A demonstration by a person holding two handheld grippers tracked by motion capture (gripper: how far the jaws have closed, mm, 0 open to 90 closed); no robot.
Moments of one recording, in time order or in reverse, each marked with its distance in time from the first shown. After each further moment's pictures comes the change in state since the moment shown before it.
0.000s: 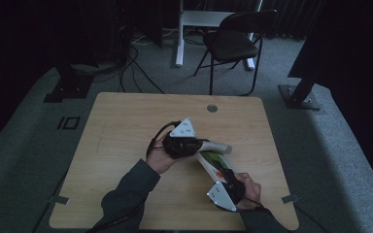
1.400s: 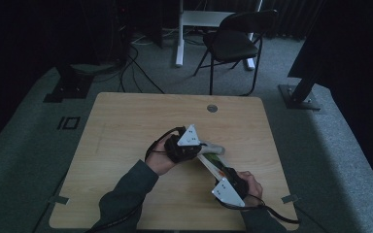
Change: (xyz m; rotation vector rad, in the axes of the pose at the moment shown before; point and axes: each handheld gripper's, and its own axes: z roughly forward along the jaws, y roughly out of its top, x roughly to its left) left arm -0.008 -0.007 0.009 0.121 0.075 0.132; right arm -0.011 -0.004 -0.002 -0.045 0.065 0.119
